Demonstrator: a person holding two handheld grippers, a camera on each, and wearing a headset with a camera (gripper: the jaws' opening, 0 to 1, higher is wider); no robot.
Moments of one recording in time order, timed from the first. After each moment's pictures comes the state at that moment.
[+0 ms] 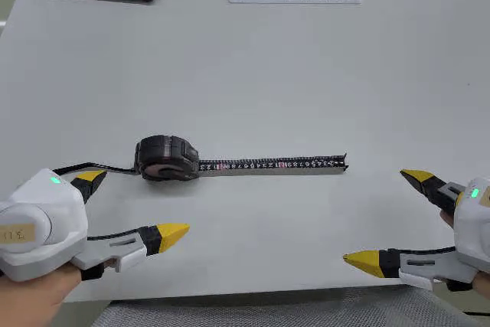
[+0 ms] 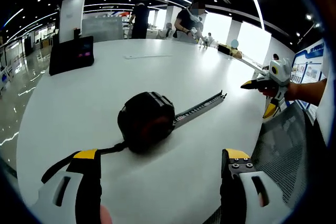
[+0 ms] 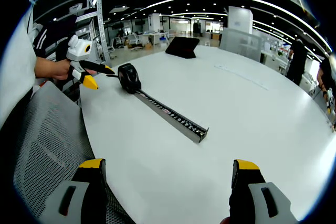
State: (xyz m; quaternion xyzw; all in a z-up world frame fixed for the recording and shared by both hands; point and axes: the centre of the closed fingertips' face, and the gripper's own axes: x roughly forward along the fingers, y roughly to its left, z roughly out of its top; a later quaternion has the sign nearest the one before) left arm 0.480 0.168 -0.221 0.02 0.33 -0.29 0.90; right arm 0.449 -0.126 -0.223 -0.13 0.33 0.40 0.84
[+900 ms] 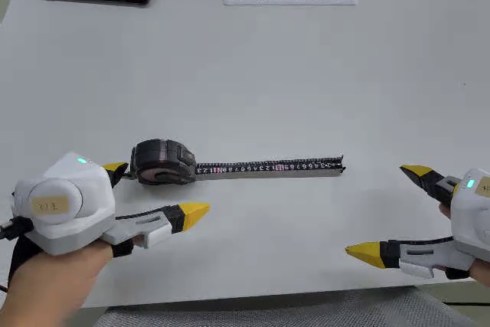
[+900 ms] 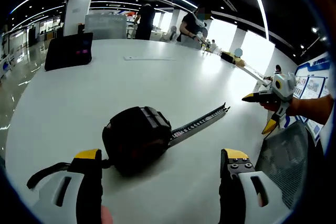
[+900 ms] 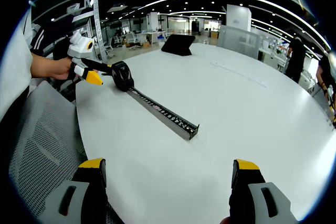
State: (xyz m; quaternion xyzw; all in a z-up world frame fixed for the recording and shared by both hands) left arm 0.505 0.138 -0.222 -0.02 0.33 -0.29 0.90; right arm 0.461 -0.138 -0.231 -0.13 0.34 0.39 0.85
